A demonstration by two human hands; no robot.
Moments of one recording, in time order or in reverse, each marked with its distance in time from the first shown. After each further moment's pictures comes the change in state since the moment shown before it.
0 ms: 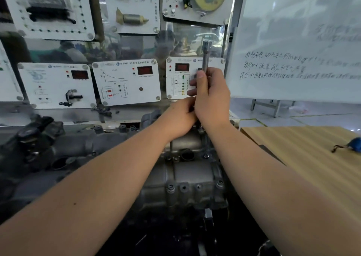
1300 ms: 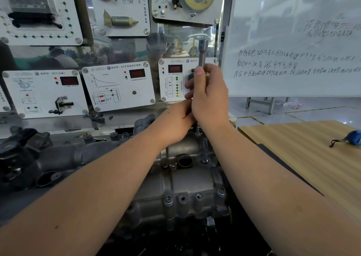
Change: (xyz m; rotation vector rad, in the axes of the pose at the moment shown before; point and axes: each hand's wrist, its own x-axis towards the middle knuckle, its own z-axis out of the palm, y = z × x) left_hand 0.001 -0.003 0.002 0.030 -0.049 0.051; right_hand 0.005 -0.004 -0.003 0.007 0.026 -0.013
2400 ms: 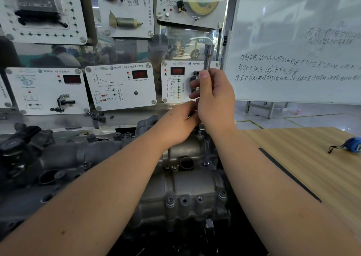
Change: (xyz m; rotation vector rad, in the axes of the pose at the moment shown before) left_hand -0.001 -0.004 0.001 -0.074 0.034 0.003; right_hand -0.001 -0.007 -0.005 0.075 0.011 0.007
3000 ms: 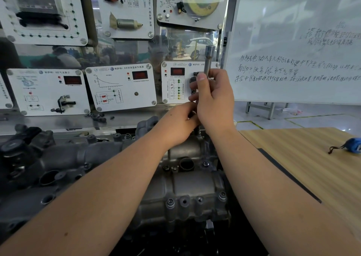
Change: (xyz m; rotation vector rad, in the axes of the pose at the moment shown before) left_hand 0.000 0.002 0.000 0.025 0.010 -0.006; right_hand -0.001 0.004 -0.001 0.019 -0.011 -0.005
